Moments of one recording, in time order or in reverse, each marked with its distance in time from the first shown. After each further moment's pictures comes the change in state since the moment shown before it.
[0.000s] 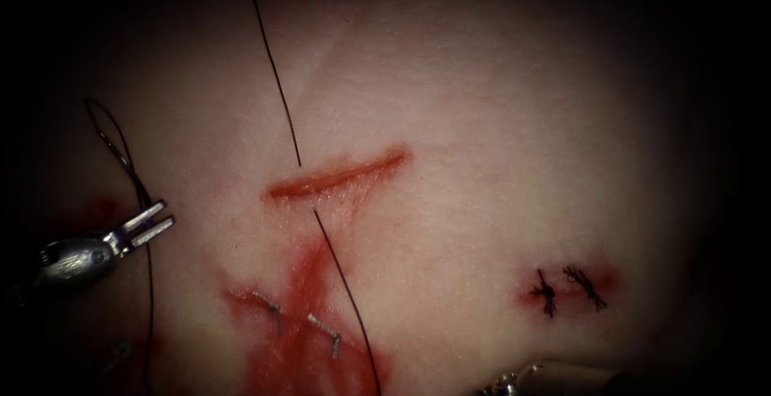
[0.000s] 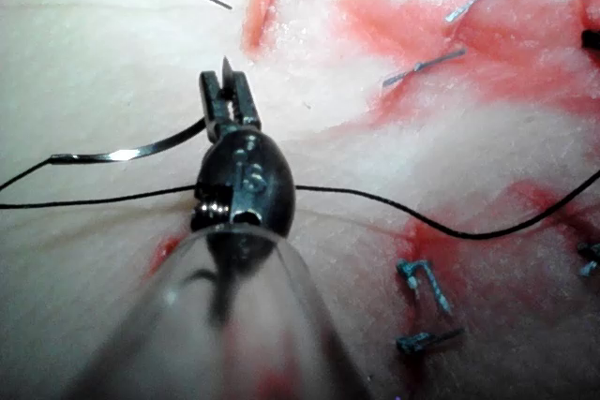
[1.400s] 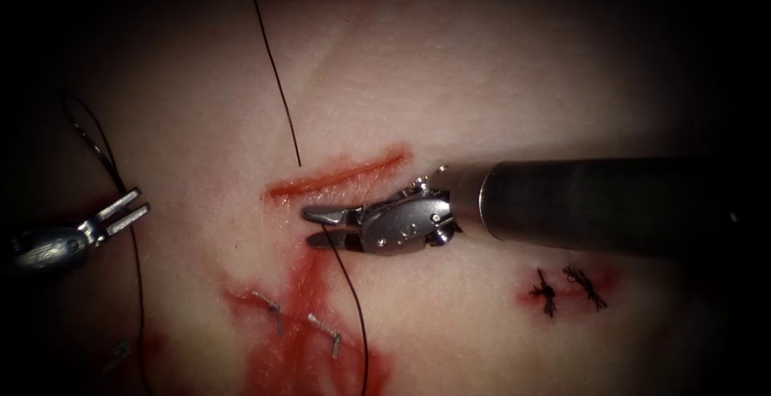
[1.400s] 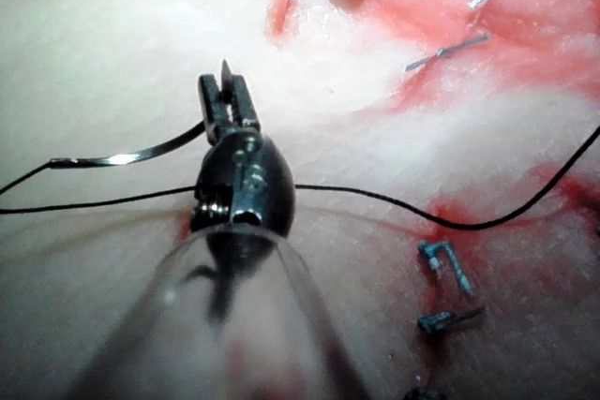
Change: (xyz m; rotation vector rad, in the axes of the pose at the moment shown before) right arm -0.015 0.014 0.009 -0.136 -0.031 -0.197; left arm -0.001 -0.001 -0.001 0.034 -0.034 0.002
